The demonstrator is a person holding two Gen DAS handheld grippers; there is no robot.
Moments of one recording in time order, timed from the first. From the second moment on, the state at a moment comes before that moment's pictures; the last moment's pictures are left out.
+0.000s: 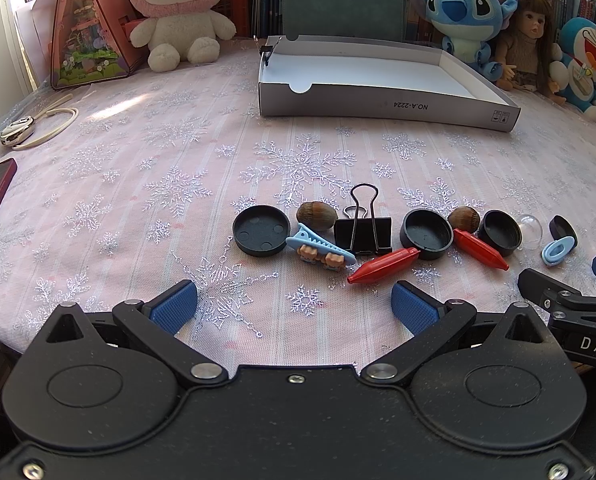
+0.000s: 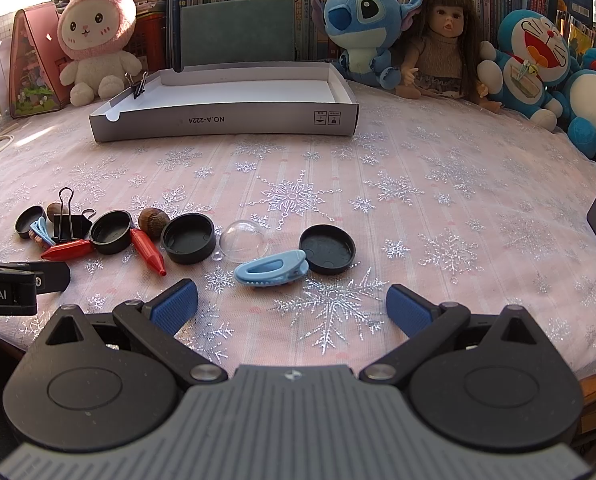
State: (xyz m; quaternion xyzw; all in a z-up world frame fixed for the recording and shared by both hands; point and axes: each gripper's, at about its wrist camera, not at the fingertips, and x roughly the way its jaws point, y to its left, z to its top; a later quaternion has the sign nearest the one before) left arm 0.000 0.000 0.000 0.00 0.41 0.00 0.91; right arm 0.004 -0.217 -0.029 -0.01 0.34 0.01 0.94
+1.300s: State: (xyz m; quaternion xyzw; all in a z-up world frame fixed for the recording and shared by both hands) left arm -0.014 0.006 0.004 0.00 0.38 -0.03 0.92; right arm -0.007 -0.225 -0.029 -0.01 0.30 0.05 0.95
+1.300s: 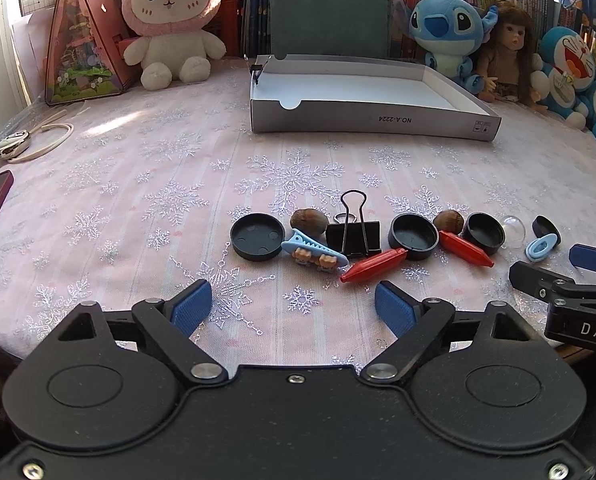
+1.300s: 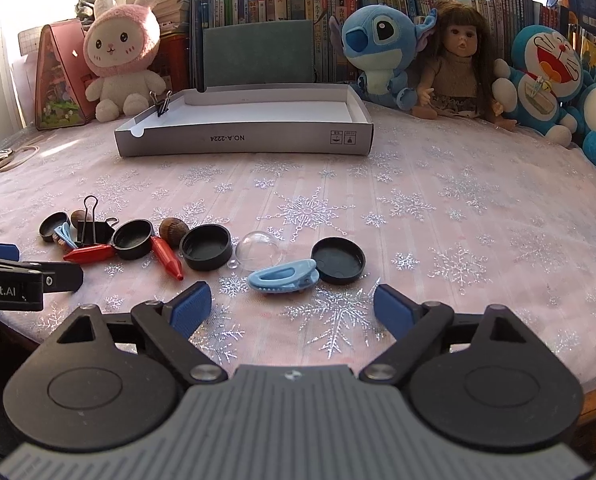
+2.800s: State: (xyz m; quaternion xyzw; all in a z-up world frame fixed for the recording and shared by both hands) left arm 0.000 0.014 0.003 0.01 0.35 -0.07 0.93; right arm -0.016 -0.216 -0.021 -0.03 0.27 0.11 0.96
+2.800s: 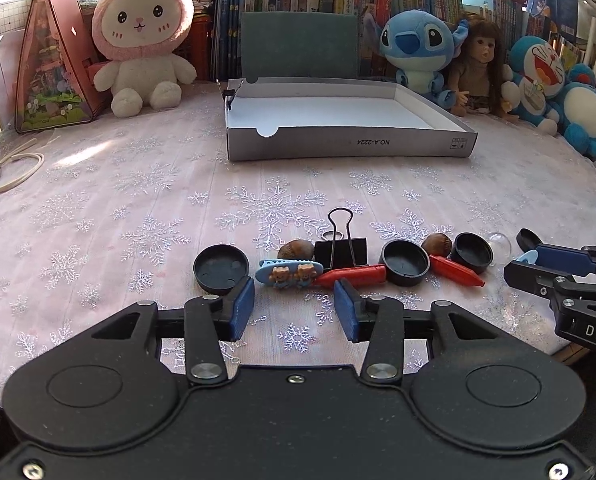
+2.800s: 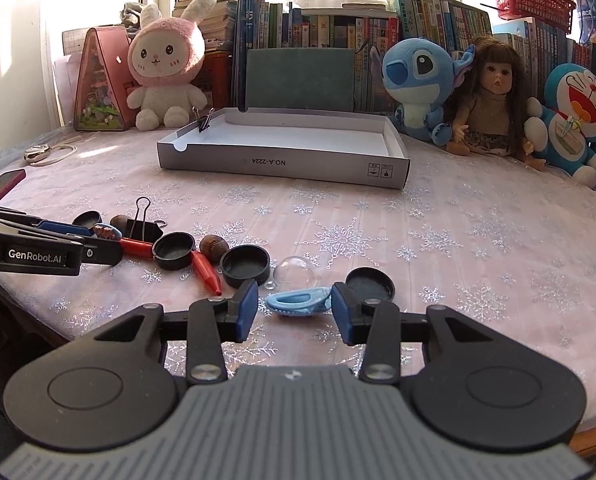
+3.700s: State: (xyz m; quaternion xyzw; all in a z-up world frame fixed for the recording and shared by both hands) left arm -0.003 -0.013 0.002 0.02 0.34 -0.10 0.94; right arm -0.014 -0.218 -0.026 0.00 0.27 0.09 0.96
